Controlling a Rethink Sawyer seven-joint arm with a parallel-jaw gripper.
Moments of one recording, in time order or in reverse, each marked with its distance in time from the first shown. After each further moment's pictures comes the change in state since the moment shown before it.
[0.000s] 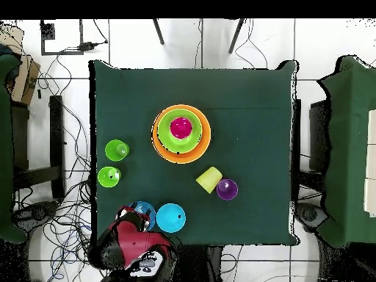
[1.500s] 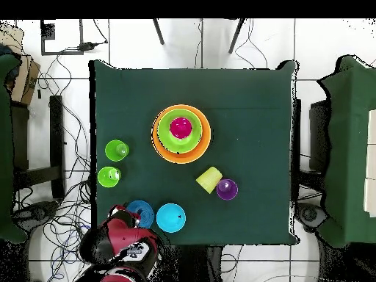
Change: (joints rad) arm 0.056 0.095 0.042 -0.047 0.093 -0.027 0.000
